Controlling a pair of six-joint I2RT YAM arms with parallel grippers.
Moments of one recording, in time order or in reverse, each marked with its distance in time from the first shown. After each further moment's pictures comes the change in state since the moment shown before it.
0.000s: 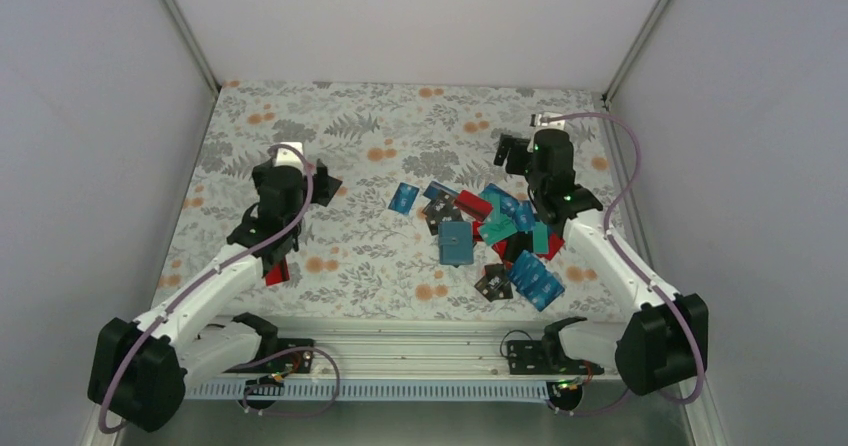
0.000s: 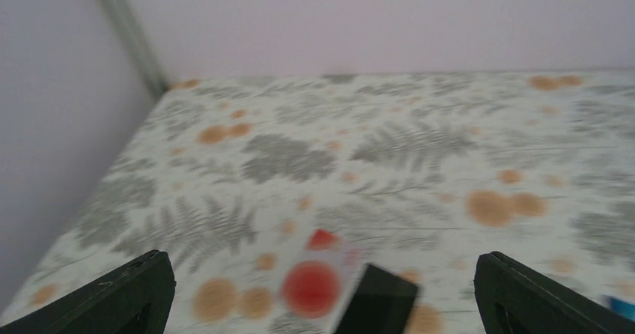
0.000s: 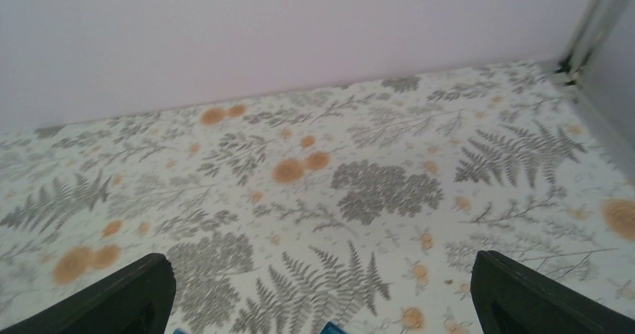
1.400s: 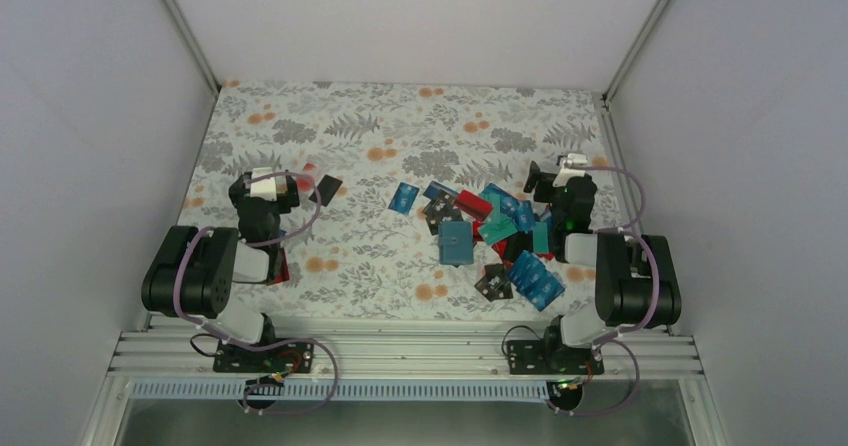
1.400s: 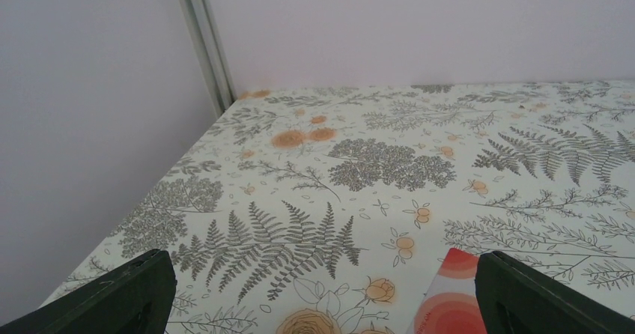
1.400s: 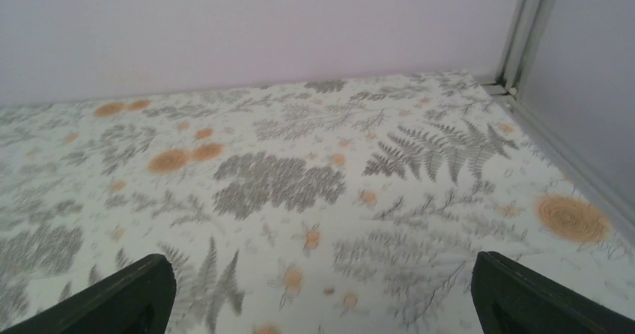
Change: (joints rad) left arm 0.419 0.539 -0.413 1.190 0.244 0.202; right arm -0.351 0.321 -0.488 0.995 -0.232 -0.199
